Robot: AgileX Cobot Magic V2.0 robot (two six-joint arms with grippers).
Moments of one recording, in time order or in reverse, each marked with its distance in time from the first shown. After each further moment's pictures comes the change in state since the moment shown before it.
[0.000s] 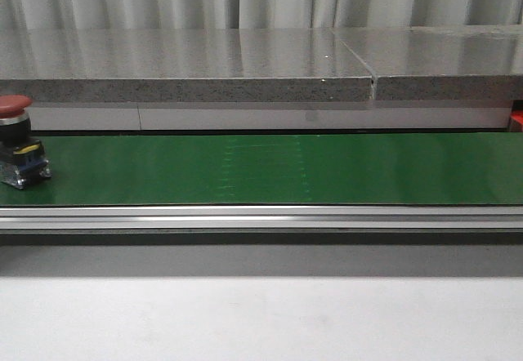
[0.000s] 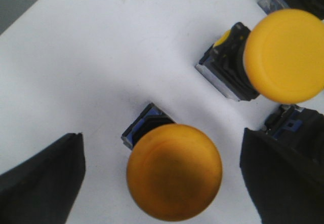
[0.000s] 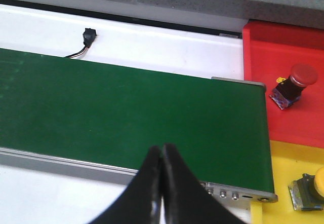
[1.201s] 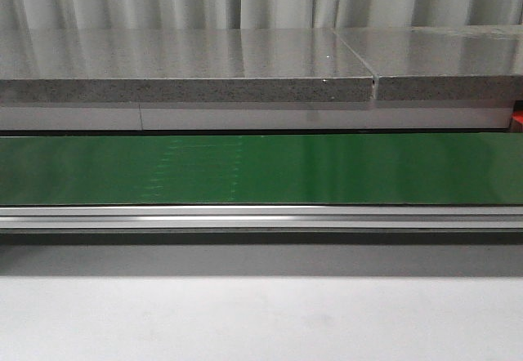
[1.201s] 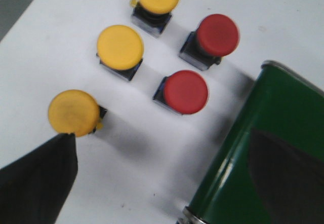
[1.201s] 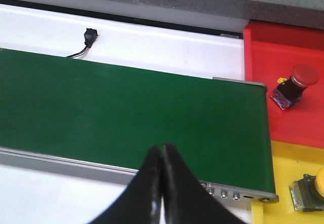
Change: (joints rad) left arm -0.122 -0.271 -0.044 -0.002 0.198 0.031; right arm 0.000 0.000 0.000 0.000 0.000 0.000
